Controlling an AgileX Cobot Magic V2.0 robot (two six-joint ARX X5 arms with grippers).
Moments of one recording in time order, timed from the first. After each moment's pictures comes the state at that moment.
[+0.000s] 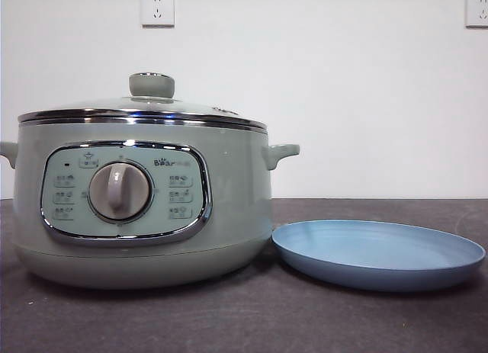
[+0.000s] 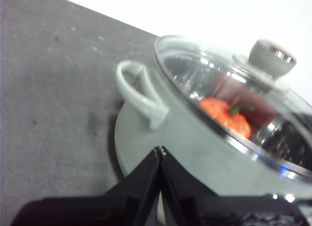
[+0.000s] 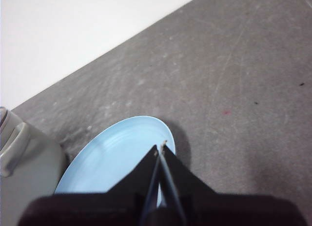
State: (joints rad) left arm -0.12 0.02 0.09 -0.25 0.19 -0.42; right arm -0.01 0.03 0.07 -0.28 -0.18 0.48
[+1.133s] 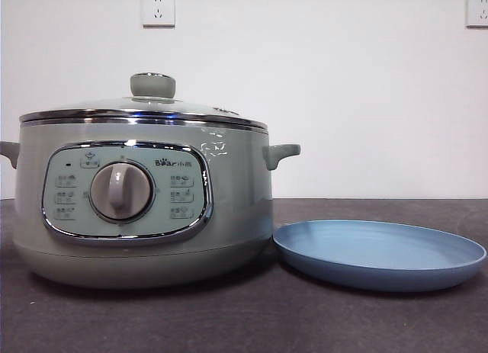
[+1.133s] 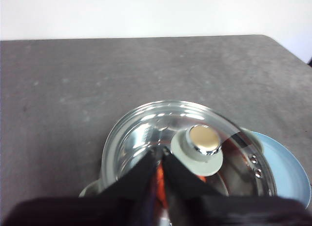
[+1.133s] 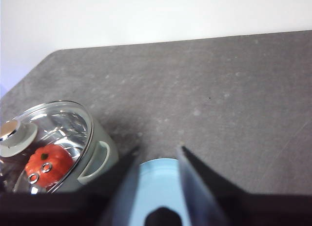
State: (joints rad) left arm -0.12 0.78 0.94 -0.53 0.34 -0.08; right arm -0.01 0.76 0.93 -0.55 -0.42 0.06
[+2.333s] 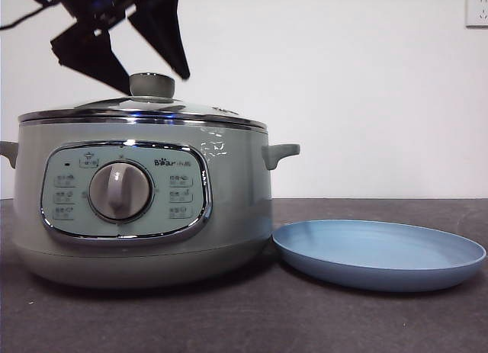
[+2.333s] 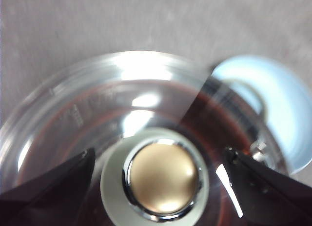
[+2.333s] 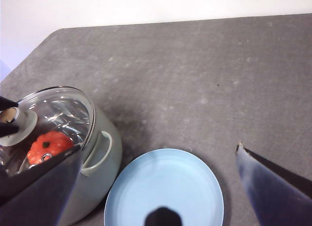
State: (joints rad) left arm -0.45 1.41 1.22 -0.60 0.18 0.01; right arm 0.04 0.86 0.98 -0.59 -0.42 0.04
